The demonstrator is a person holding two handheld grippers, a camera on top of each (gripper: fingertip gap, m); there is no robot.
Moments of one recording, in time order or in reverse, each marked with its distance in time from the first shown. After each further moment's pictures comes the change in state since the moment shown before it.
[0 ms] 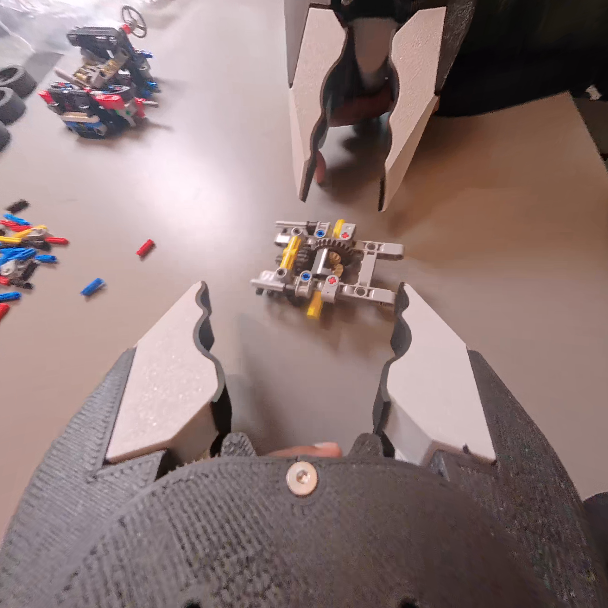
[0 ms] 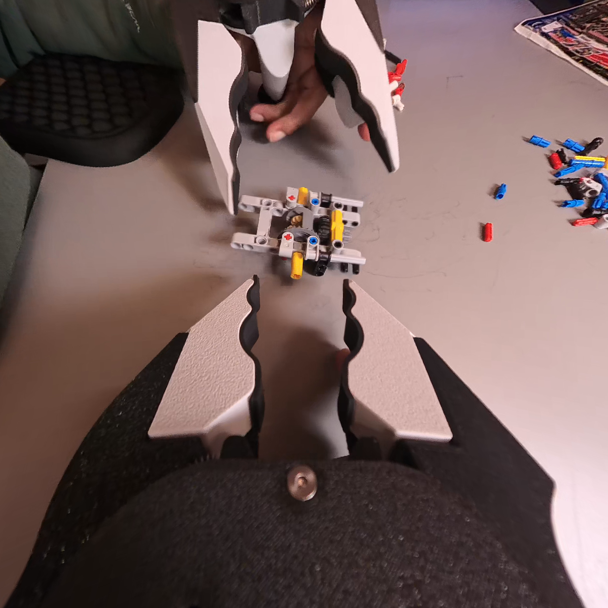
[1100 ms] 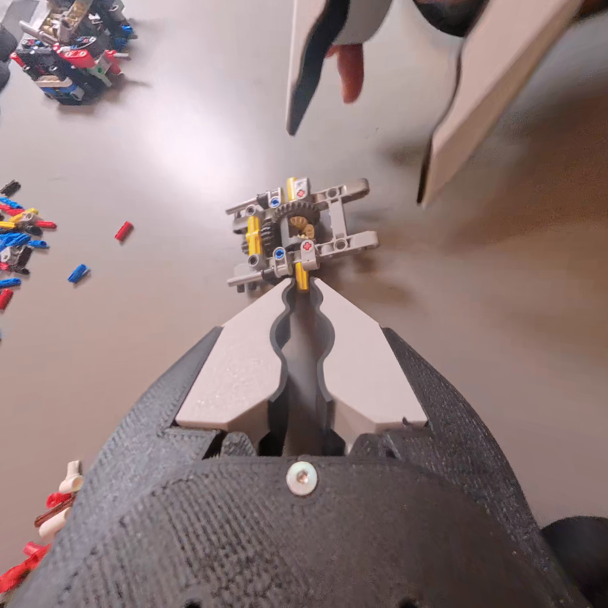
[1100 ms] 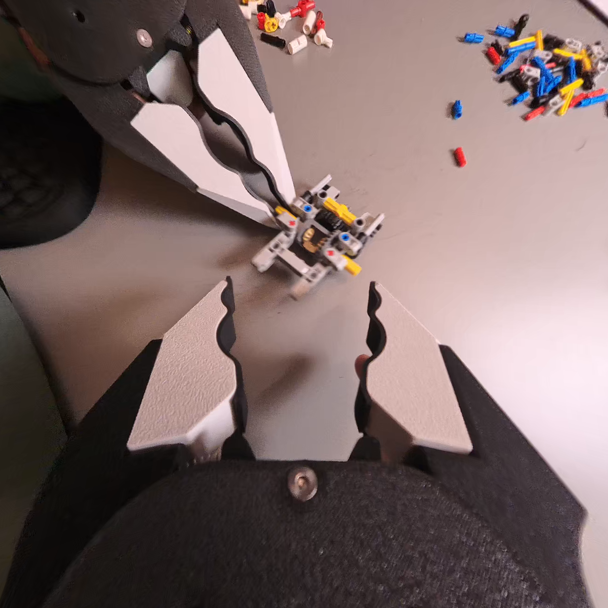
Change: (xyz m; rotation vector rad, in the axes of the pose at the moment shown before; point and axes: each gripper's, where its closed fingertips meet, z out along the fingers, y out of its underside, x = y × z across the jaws) left arm 0.023 0.012 0.012 -0.172 -0.086 0.069; right arm -0.020 -0.008 -0.004 -0.193 0.328 0.288
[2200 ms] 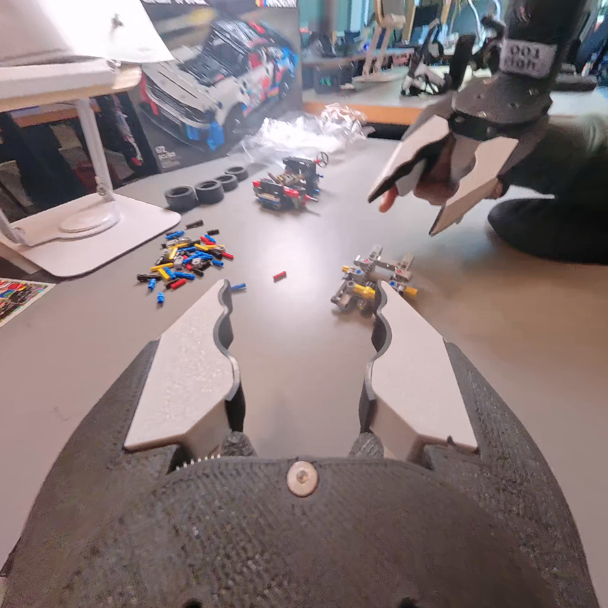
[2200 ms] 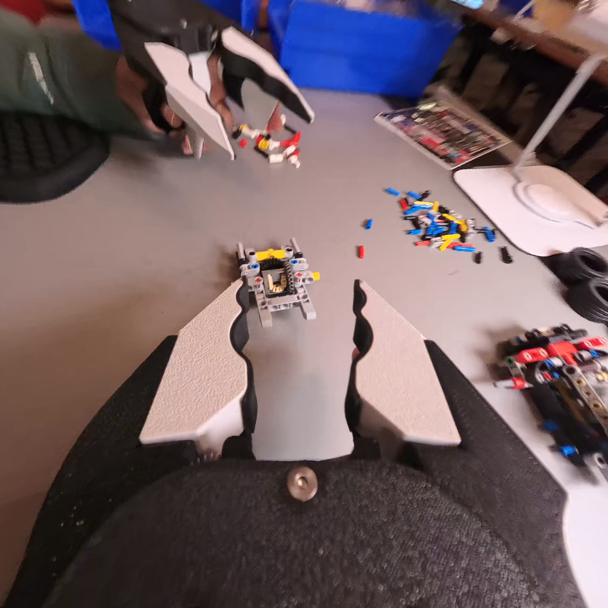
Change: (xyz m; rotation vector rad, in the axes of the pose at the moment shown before) left arm -0.094 -0.020 -0.066 0.503 -0.284 -0.308; right arm 0.080 -0.030 -0.020 0.378 -0.122 -0.281
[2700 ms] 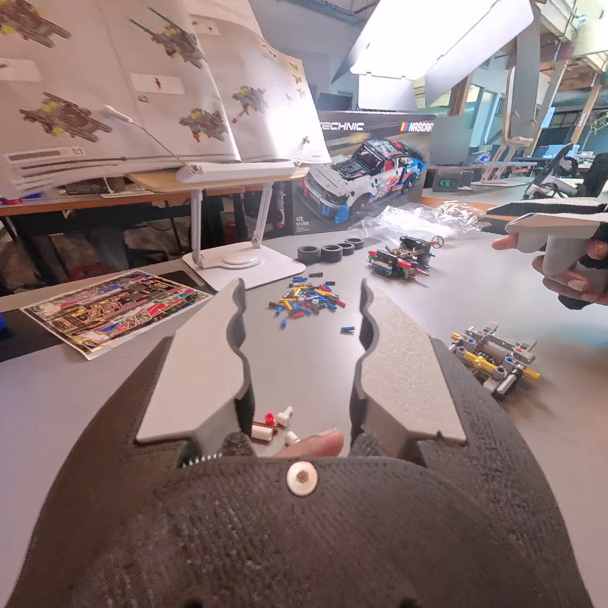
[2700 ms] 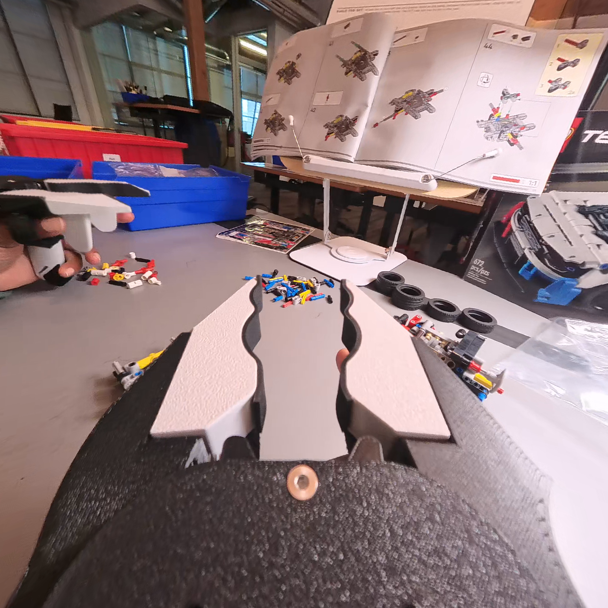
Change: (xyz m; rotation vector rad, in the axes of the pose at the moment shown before) left arm -0.081 -0.029 -0.044 0.256 -0.367 -0.045; right arm 0.076 -0.033 -0.044 0.366 0.540 0.146
